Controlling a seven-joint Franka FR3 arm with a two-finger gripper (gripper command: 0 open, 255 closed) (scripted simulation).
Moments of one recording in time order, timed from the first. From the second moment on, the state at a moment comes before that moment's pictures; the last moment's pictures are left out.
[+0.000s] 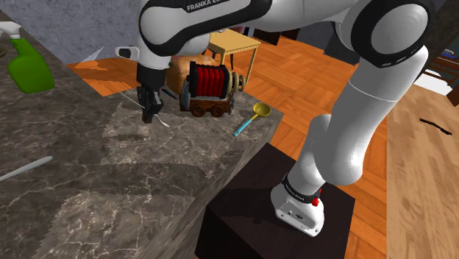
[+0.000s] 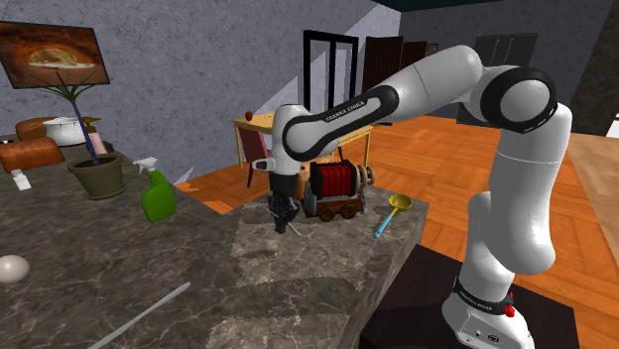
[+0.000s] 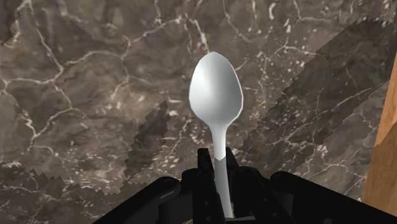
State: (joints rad) arm 0.46 0.05 -0.02 -2.04 0.30 2.10 -1.08
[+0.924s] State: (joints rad) arm 0.64 0.19 0.11 -1.86 0.25 2.15 -0.74
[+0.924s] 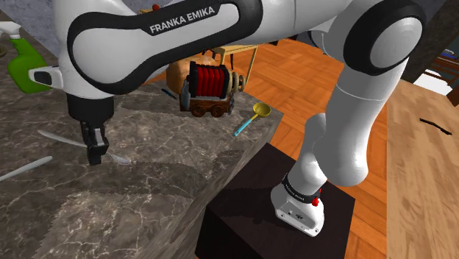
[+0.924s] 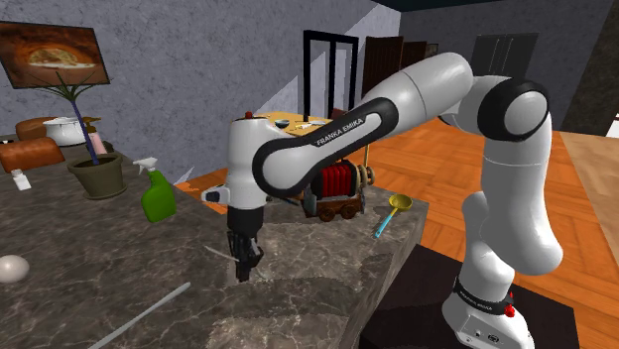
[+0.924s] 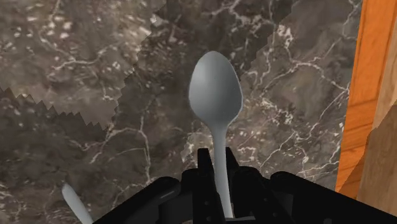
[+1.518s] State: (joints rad) arm 0.77 0.37 0.16 -1.64 0.18 2.14 -0.54
